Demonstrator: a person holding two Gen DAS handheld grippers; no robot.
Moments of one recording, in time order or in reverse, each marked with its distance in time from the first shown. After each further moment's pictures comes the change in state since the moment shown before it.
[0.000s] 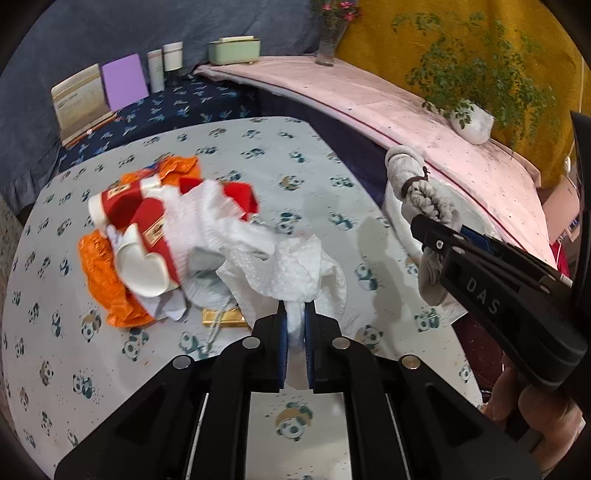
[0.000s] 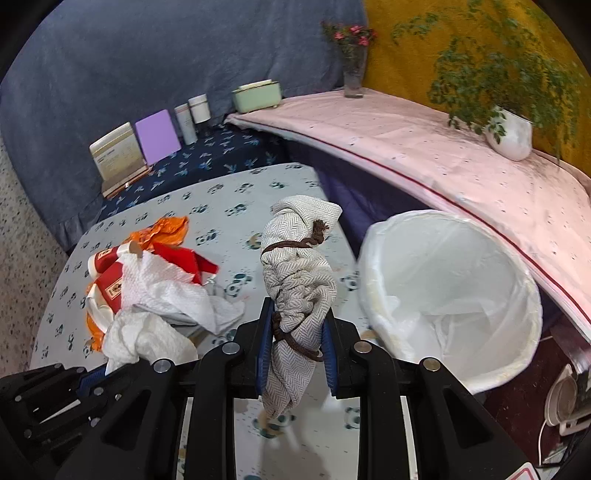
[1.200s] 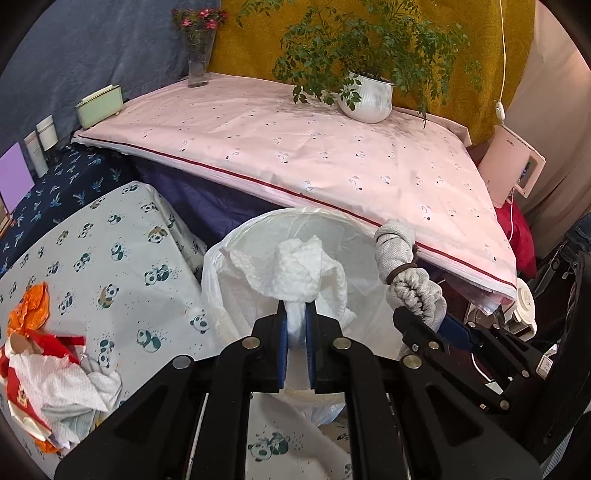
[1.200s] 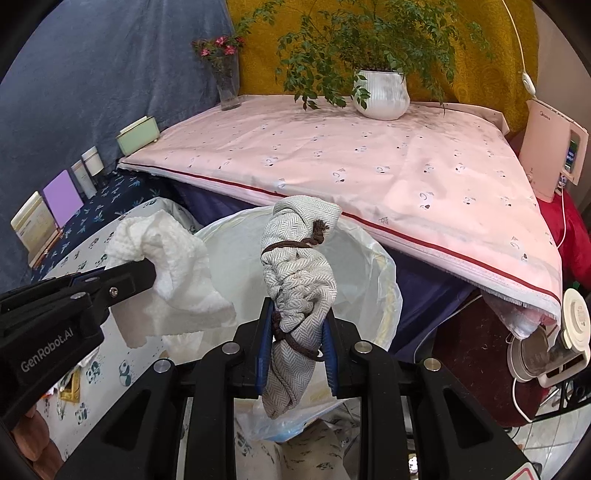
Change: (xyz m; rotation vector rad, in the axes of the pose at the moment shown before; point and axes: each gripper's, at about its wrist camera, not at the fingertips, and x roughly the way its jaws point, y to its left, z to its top) left arm 0.067 -0.189 0.082 0.294 -0.022 -0.210; right arm -0.010 -0.170 -0.008 0.266 -0.036 -0.232
